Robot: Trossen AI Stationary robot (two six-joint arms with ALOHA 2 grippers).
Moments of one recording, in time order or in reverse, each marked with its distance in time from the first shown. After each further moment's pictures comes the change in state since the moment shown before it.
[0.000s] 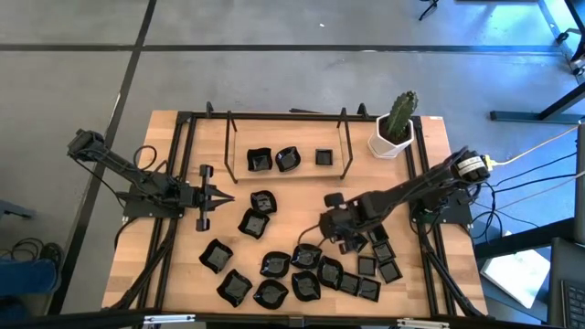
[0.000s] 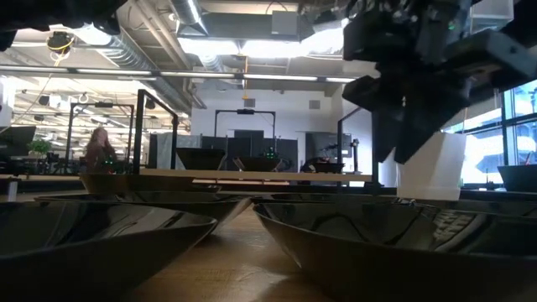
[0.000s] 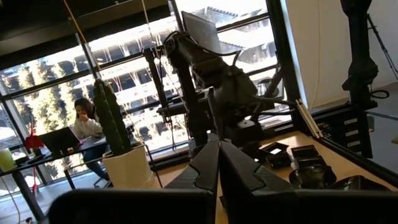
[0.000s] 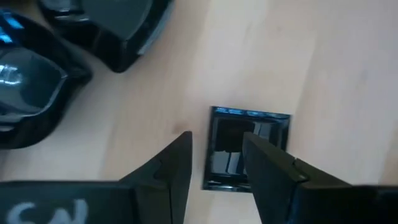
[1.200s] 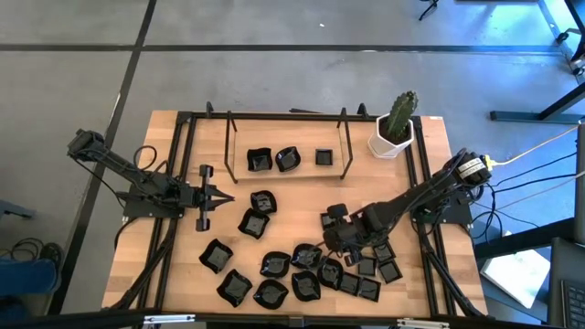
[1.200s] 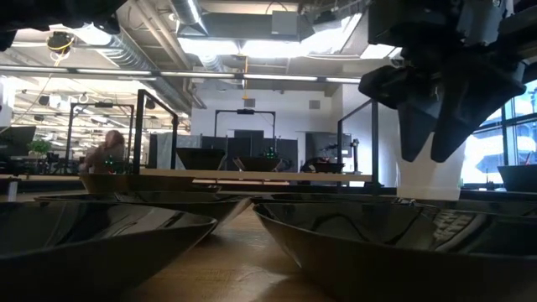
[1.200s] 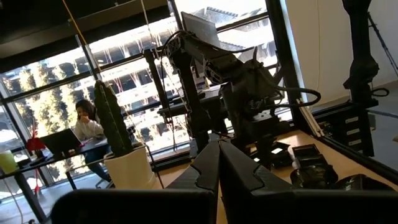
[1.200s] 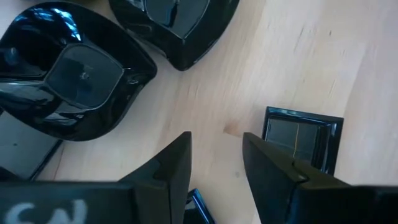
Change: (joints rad) left arm 0.000 0.000 0.000 0.001 0.000 0.015; right arm 0.115 0.005 0.002 -0.002 0.011 0.081
